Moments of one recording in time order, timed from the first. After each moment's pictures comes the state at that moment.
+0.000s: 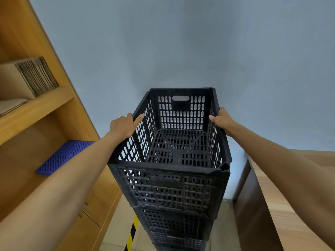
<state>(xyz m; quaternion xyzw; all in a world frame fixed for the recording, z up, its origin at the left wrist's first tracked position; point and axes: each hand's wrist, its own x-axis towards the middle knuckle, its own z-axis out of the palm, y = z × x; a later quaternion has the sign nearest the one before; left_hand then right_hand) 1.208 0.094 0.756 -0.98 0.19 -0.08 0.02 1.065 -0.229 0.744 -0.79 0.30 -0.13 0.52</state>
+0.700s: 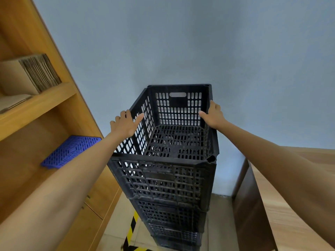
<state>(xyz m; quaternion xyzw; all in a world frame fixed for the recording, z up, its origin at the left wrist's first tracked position) 1.174 0.085 0.747 -0.99 0.14 -0.05 -0.06 1.055 -0.219 0.738 -0.89 0.24 -0.12 0.38</state>
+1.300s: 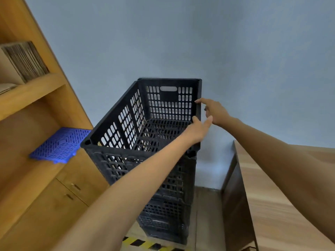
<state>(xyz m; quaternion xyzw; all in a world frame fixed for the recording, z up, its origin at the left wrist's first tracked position) 1.004 -0.120 0.754 -0.88 0.25 0.25 -0.33 1.022 -0.269 0.745 -0.96 0.09 -0.15 0.23</state>
